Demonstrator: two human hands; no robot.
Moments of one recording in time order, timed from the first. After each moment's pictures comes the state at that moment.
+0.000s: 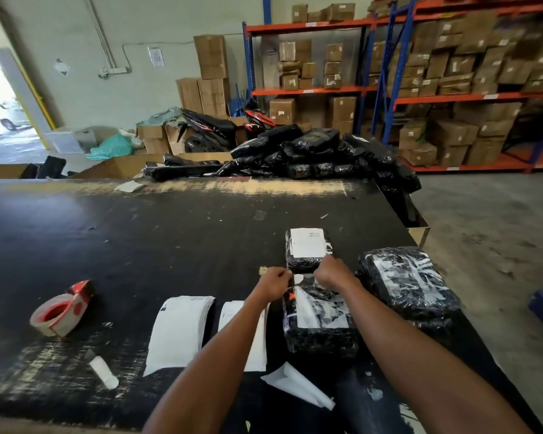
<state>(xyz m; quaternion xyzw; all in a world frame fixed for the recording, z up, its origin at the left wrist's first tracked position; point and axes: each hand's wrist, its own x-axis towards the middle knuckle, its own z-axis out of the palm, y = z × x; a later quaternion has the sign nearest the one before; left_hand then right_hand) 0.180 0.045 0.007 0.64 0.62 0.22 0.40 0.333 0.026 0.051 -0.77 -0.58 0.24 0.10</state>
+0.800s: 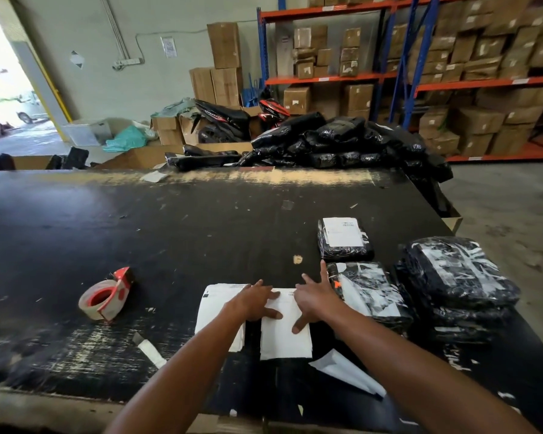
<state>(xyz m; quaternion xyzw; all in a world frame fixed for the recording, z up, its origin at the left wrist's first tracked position) 0.021 0.033 -0.040 0.80 0.55 -0.10 0.19 0.202 0.009 -0.015 -0.55 -0.80 0.04 -0.23</state>
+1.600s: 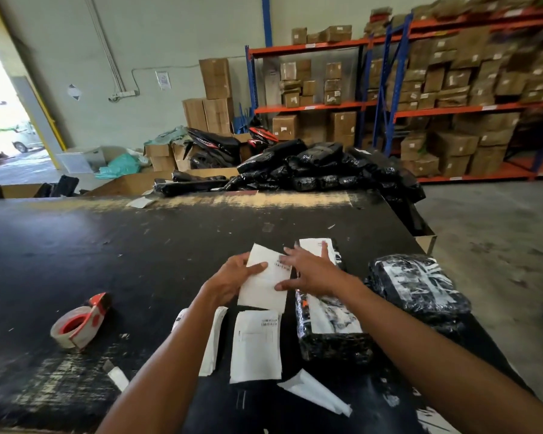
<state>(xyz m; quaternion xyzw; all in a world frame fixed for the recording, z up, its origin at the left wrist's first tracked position) 0.071 0.028 0.074 0.56 0.51 0.33 0.56 0.286 0.005 0.094 -0.55 -0.83 0.12 0.06</state>
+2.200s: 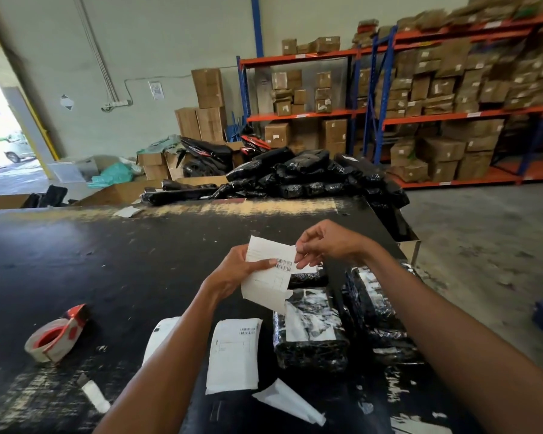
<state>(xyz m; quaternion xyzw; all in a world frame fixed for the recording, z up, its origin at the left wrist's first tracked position) 0.139 0.014 0.114 0.61 0.45 0.38 0.53 0.386 0.010 0.158 -0.45 -0.69 0.49 0.28</state>
